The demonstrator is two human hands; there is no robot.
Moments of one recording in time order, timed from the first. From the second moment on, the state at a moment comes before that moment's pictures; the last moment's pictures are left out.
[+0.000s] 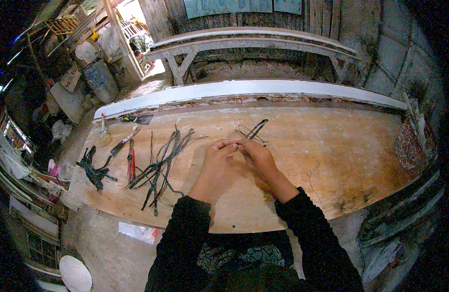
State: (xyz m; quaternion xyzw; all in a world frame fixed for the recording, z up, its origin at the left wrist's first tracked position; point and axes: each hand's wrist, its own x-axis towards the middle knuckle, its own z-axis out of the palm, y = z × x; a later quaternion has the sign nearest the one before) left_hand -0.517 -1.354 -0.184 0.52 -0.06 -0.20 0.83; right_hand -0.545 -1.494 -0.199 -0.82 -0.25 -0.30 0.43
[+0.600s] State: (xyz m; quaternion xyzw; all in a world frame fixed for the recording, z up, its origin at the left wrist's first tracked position) left_hand -0.521 -1.372 -0.203 0.72 -0.25 0.15 0.63; right_hand -0.538 -1.494 -0.209 -0.63 -0.04 -0.11 0.77
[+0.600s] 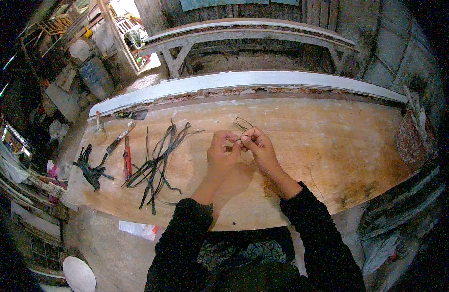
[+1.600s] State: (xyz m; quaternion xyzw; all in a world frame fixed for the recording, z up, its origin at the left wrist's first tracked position) left_hand -0.513 -1.368 -0.202 0.60 -0.20 0.04 0.77; right_hand -0.547 -1.491 -0.197 -0.70 0.00 -0.17 0.70
